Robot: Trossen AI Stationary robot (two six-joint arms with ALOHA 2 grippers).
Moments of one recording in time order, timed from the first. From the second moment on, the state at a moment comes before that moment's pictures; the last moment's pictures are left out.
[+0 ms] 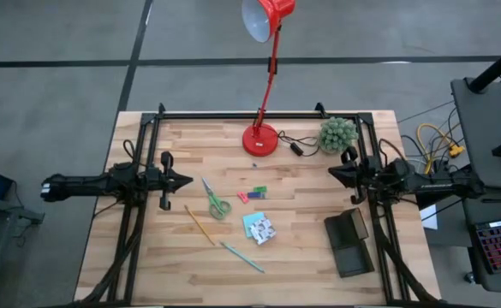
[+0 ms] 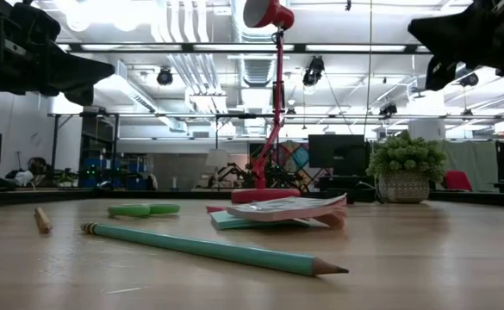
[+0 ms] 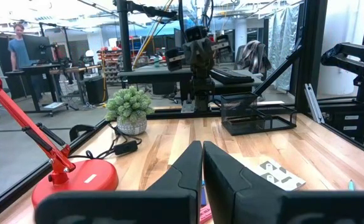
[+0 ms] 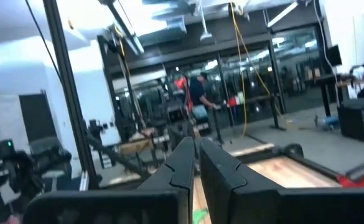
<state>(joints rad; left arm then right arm) 0.00 0.06 0.00 0.07 -0.06 0.06 0.00 0.15 0.01 0.45 0.05 0.20</state>
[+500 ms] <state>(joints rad) 0.00 0.06 0.00 0.19 -0.06 0.06 0.00 0.15 0.01 0.45 0.05 0.20</state>
